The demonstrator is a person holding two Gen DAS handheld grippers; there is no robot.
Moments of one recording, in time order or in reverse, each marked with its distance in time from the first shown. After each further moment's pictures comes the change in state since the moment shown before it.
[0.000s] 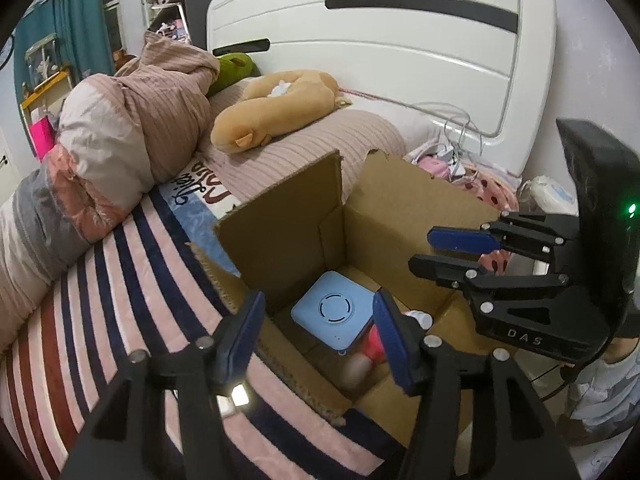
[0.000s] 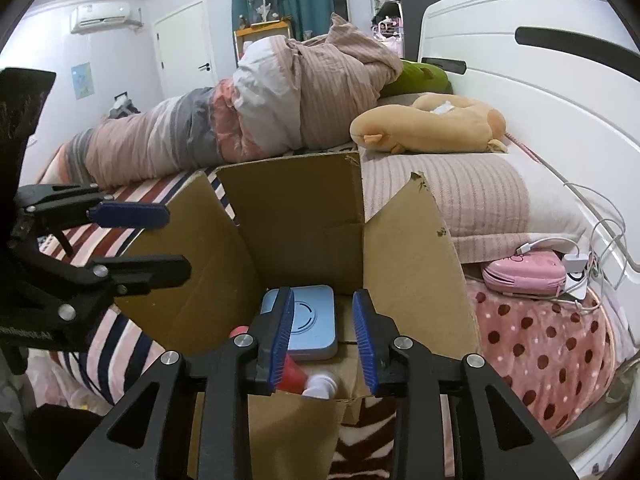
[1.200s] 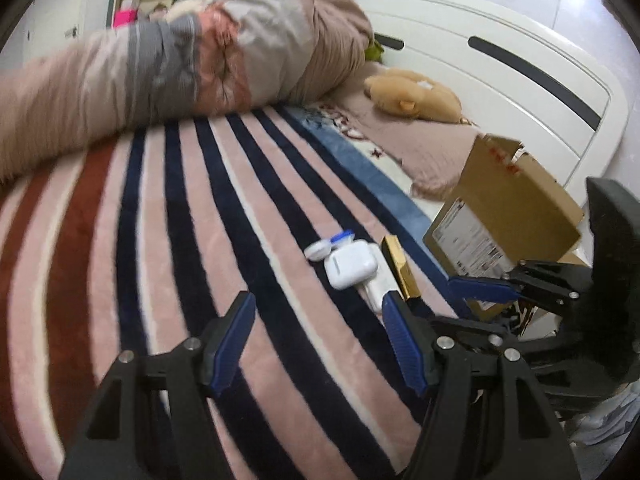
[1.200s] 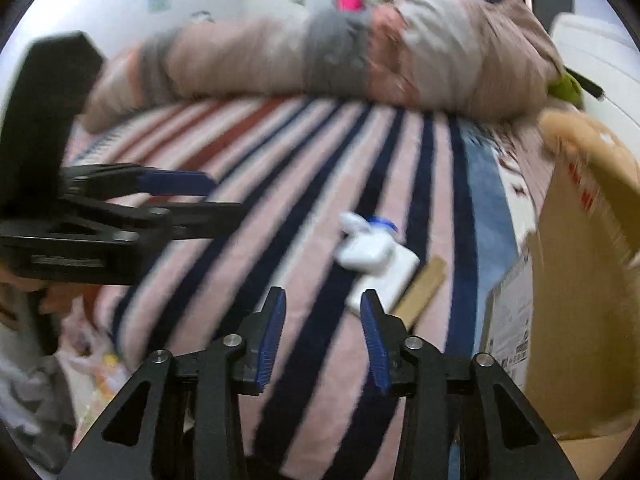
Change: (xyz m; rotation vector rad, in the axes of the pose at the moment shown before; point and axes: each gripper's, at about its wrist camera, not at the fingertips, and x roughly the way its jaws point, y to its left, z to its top) left arm -0.015 0.204 -0.172 -0.399 -0.015 -0.014; right arm 0.107 0.219 -0.006 -0.230 0.206 0.136
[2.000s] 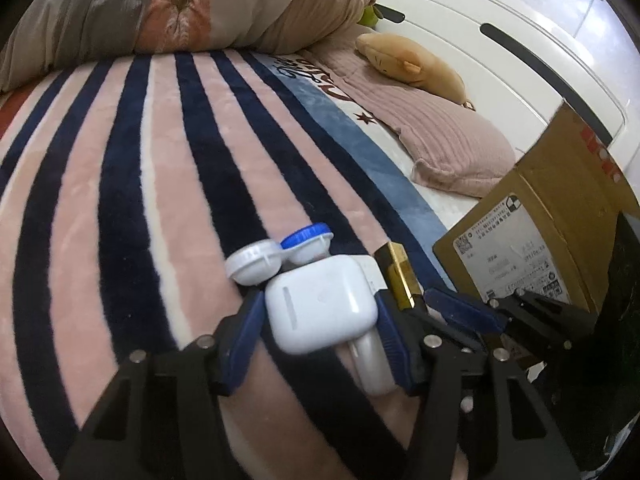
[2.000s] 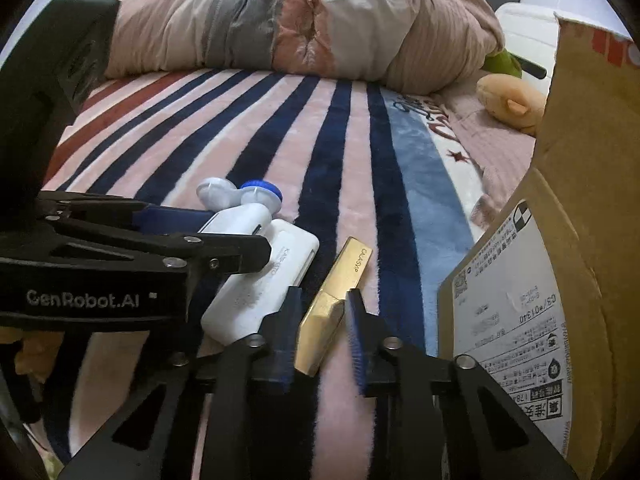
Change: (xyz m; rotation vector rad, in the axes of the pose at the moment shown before) left arm 0.124 -0.019 0.012 -0.077 0.072 -0.141; right arm 0.079 -0.041 -0.017 0.044 0.002 -0.281
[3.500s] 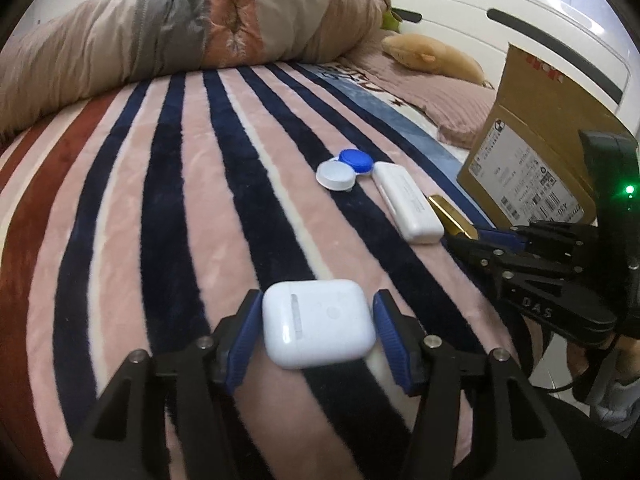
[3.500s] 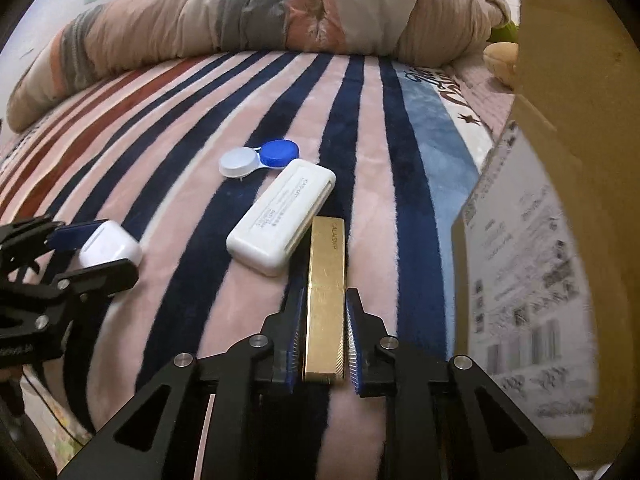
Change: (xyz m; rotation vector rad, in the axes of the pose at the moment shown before) left arm -0.067 0.003 -0.080 0.040 -0.055 0.223; right arm -0.011 0.015 -0.033 0.032 0.057 0.079
